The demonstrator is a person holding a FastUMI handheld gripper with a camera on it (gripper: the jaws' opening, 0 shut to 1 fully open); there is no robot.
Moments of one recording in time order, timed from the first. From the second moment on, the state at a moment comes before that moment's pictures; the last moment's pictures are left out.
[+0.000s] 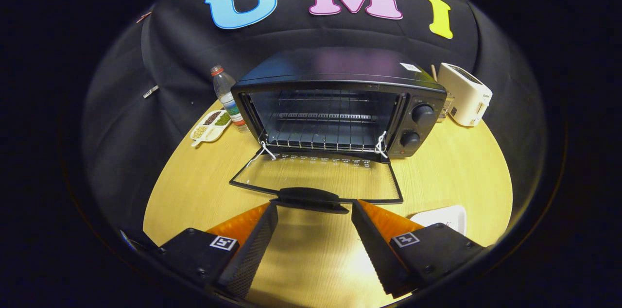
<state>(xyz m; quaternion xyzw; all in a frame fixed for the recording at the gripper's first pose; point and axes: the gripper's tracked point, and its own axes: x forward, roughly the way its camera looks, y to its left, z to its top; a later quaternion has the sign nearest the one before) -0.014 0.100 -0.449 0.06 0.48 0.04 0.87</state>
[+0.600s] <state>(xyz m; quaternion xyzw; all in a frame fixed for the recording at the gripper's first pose) -0.069 -0.157 -0.470 0.08 0.53 -0.06 0.84</state>
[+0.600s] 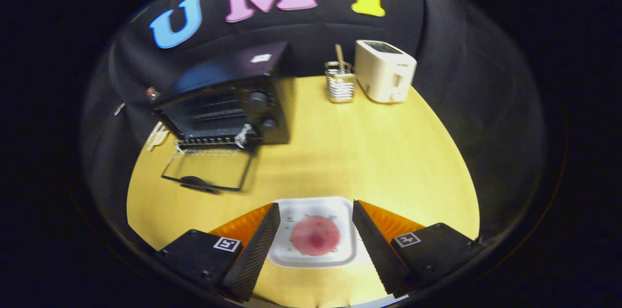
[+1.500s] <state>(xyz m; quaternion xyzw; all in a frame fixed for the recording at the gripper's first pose) -0.129 -0.179 -0.570 0.08 0.67 0.01 0.74</state>
